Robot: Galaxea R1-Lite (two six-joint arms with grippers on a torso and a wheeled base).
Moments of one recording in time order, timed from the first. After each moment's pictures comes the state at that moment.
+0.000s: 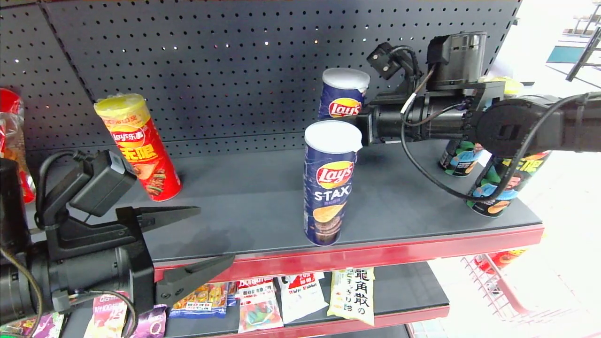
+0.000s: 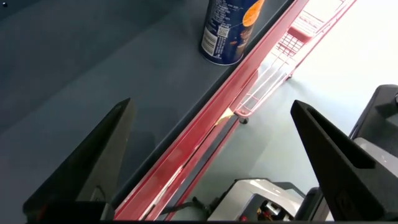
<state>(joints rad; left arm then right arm) -0.45 1.24 -0.54 -0.37 -0.40 0.09 0.47 1.95 -1.57 -0.17 0.49 -0.19</state>
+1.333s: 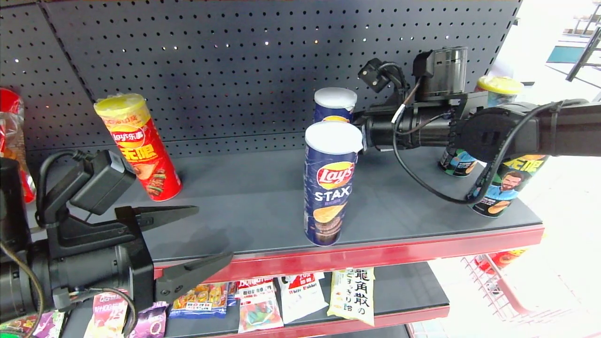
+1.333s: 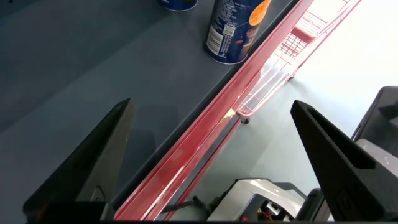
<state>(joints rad) -0.44 1.24 -0.54 -0.37 -0.40 0.09 0.46 1.98 -1.56 -0.16 0.48 -0.20</state>
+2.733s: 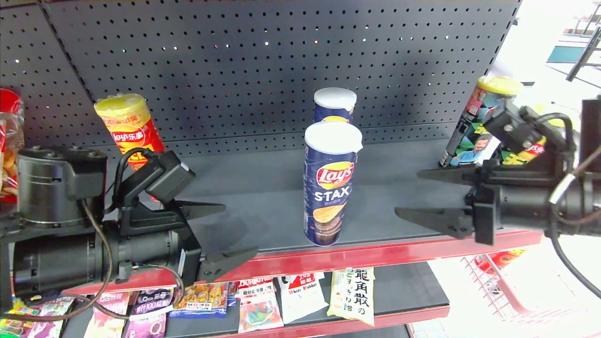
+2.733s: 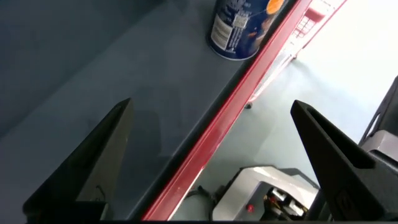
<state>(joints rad) -0.47 1.44 -0.62 -0.38 -0.40 0.16 0.43 1.36 -0.82 -0.17 0.41 -0.20</state>
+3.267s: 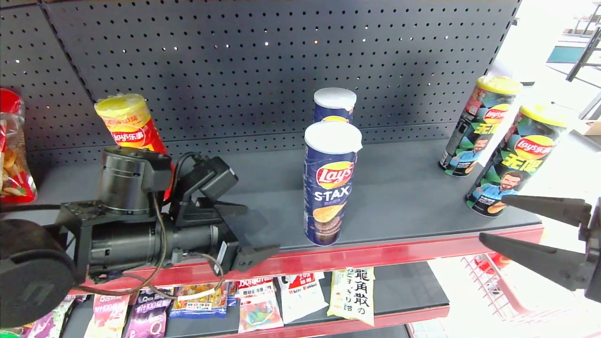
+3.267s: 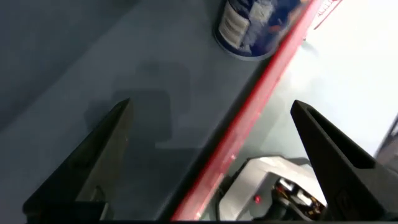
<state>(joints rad) -0.52 1.61 -0.71 -0.40 -0.33 0.19 0.32 1.02 -0.60 -0.17 0.37 -0.06</state>
